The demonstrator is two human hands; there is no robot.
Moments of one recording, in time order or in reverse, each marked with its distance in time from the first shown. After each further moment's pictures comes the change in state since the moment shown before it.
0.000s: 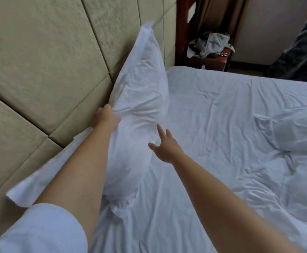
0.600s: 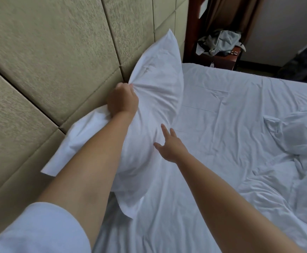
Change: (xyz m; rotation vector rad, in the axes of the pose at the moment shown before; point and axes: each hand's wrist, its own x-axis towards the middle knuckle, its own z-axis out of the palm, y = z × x) left_hand -0.022 0.032 -0.019 -0.175 0.446 0.262; right_hand 0.005 -0.009 0.022 -0.066 -0.002 -0.028
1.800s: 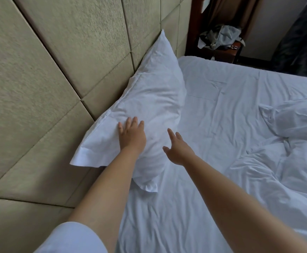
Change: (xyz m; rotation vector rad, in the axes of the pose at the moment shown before) left_hand -0.167 -0.078 -0.003 0.417 -0.479 0.151; right_hand -0.108 0.003 0.037 -0.083 -0.028 0.023
